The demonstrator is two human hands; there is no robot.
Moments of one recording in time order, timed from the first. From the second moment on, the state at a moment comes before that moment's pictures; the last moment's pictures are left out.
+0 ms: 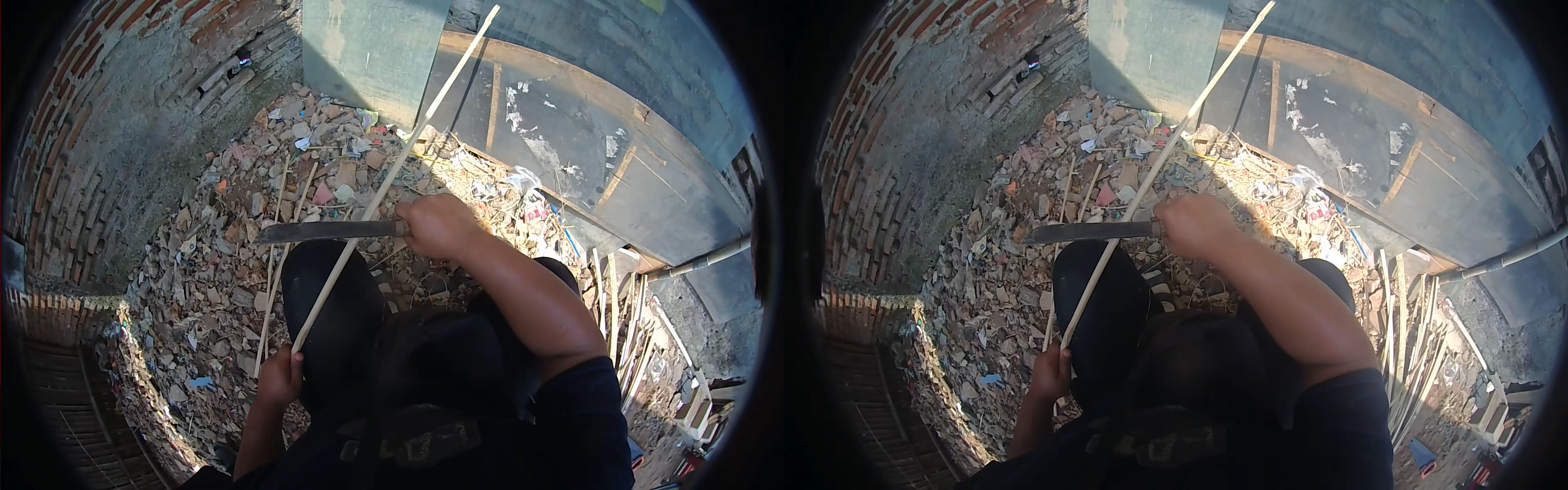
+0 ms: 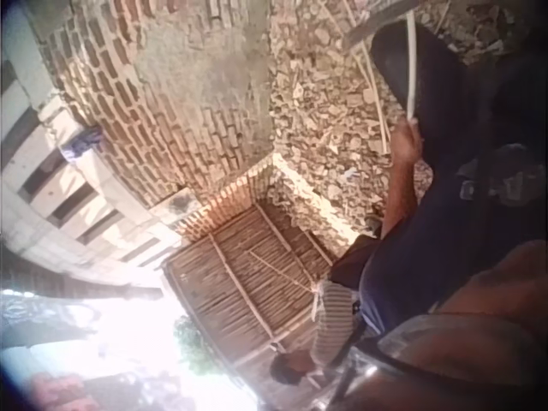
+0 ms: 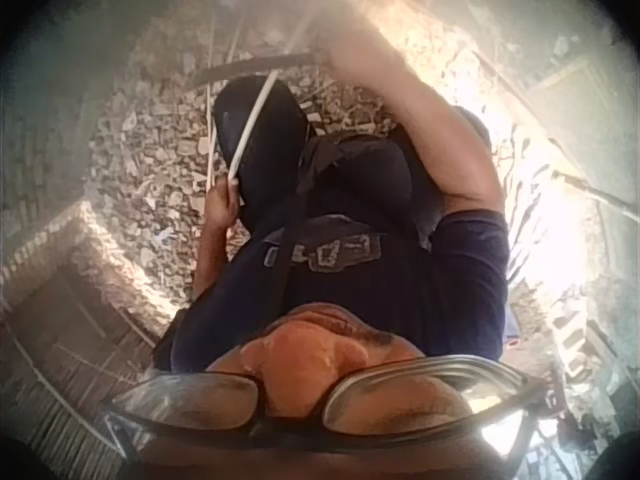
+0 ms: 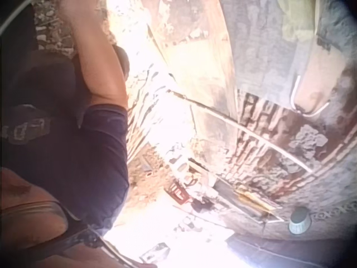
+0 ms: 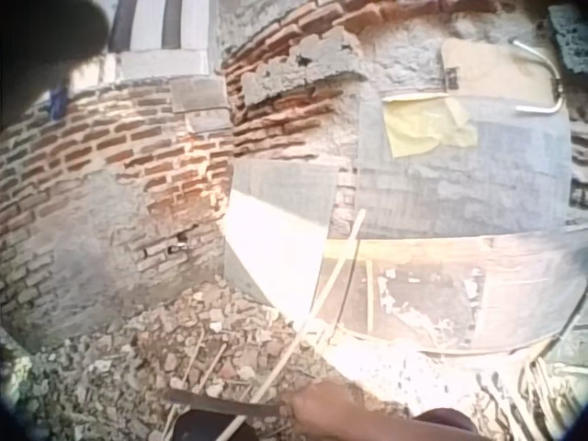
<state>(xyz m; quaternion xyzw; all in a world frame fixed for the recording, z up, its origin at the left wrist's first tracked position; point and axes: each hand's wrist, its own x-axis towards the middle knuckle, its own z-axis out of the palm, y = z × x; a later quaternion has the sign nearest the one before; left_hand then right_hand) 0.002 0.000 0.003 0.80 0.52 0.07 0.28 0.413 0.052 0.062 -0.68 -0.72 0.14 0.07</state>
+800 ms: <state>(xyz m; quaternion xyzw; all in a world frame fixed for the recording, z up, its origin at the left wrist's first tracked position) 0.008 0.006 0.013 0.82 0.51 0.08 0.25 0.459 0.067 0.044 -0.77 -0.60 0.18 0.13</state>
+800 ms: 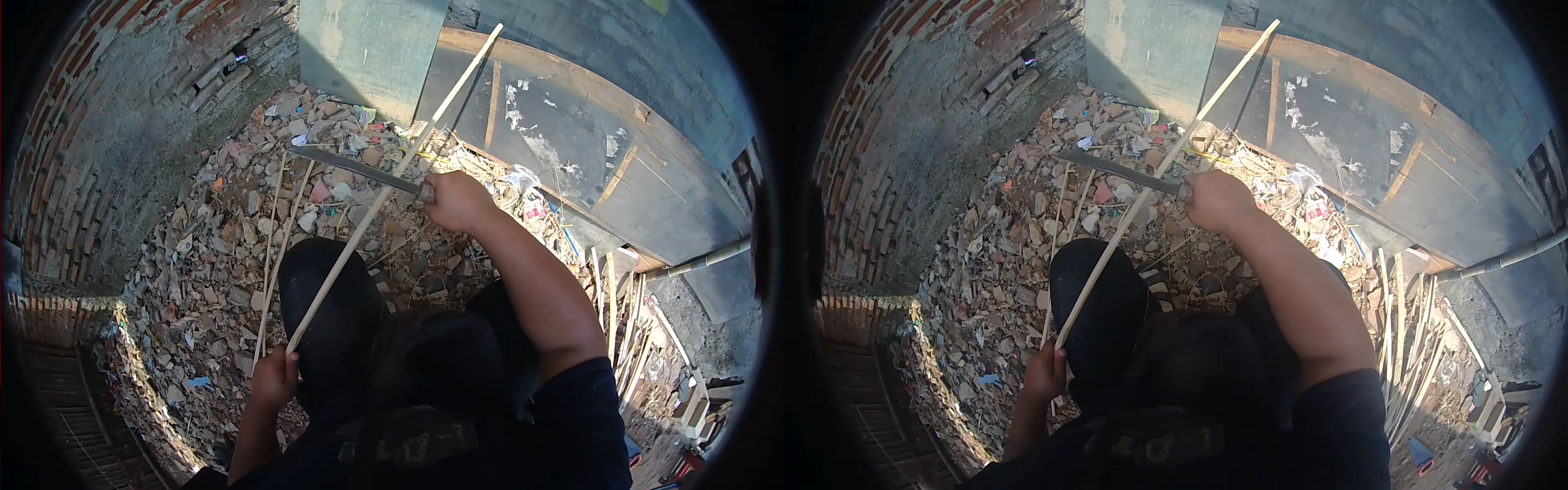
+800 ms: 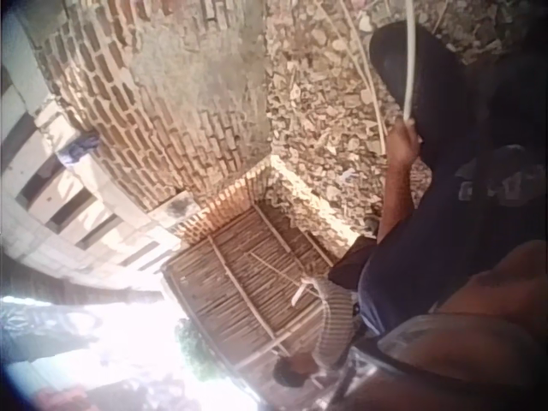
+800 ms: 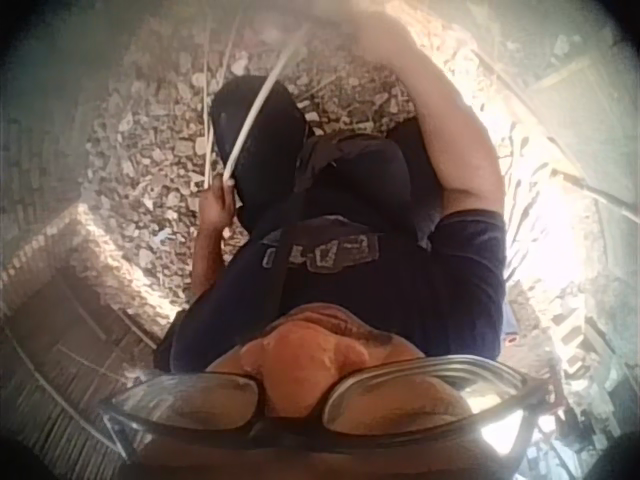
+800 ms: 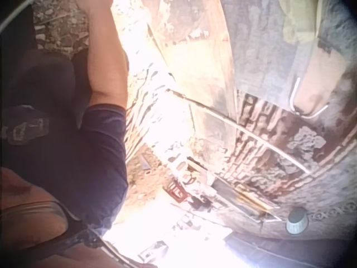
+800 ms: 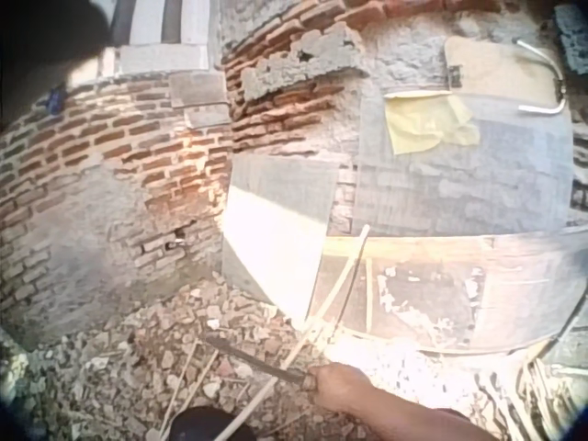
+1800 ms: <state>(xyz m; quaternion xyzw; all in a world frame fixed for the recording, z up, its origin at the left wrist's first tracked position) 0.000 0.004 0.005 0.83 0.53 0.05 0.18 0.451 0.066 0.055 -0.74 -0.65 0.16 0.09</state>
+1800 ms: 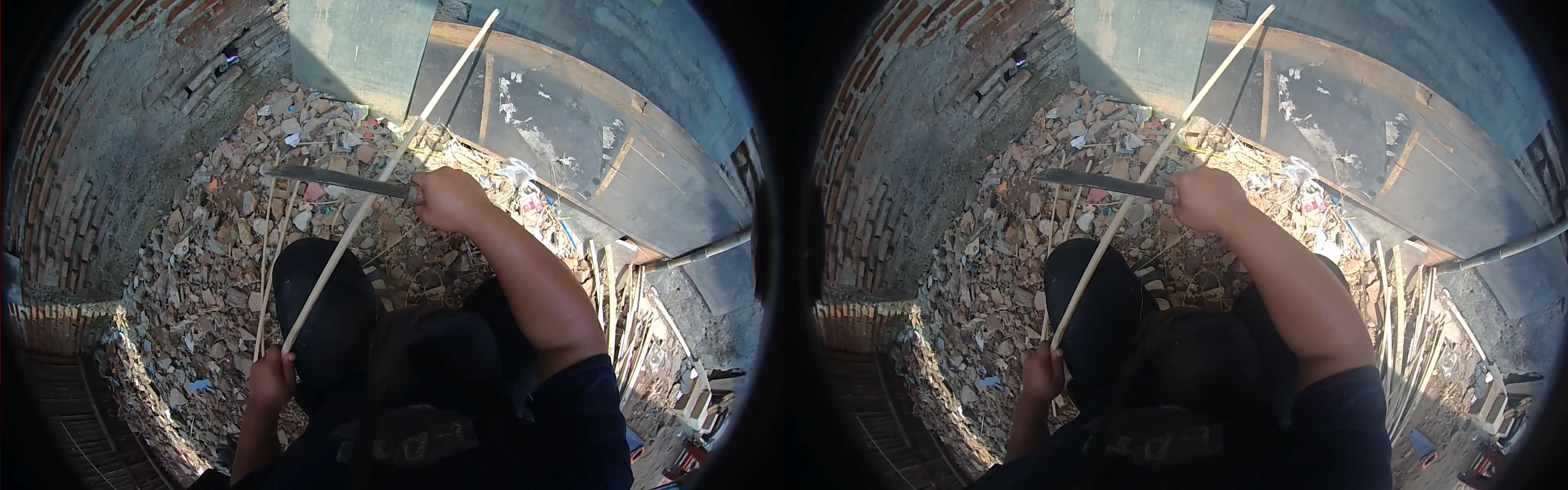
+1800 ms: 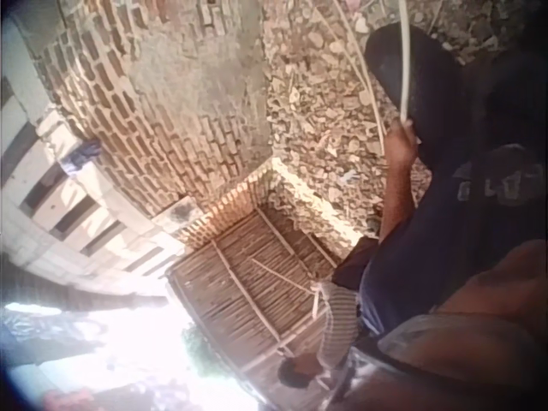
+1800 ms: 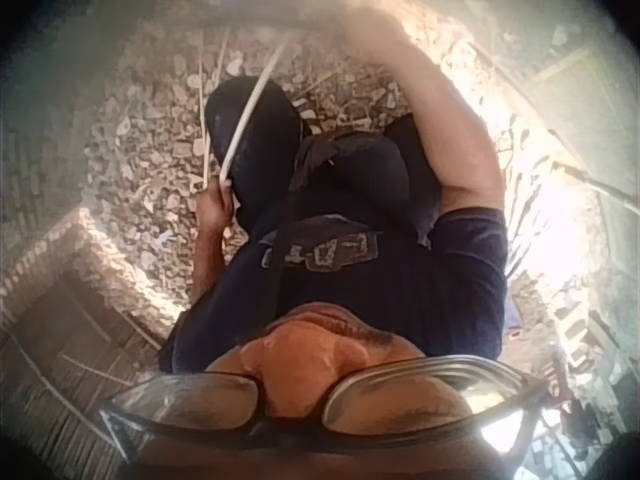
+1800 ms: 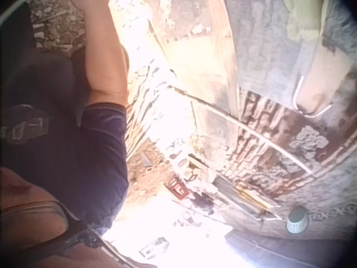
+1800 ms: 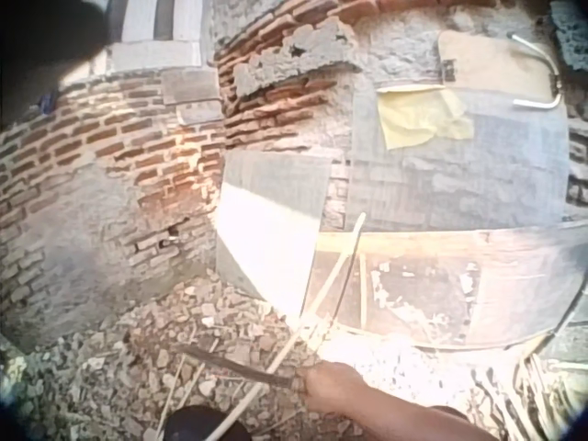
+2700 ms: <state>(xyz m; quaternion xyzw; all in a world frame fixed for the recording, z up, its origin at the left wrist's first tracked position) -0.003 -0.010 0.011 0.84 0.52 0.07 0.13 0.417 0.042 0.068 -0.69 -0.71 0.12 0.08</state>
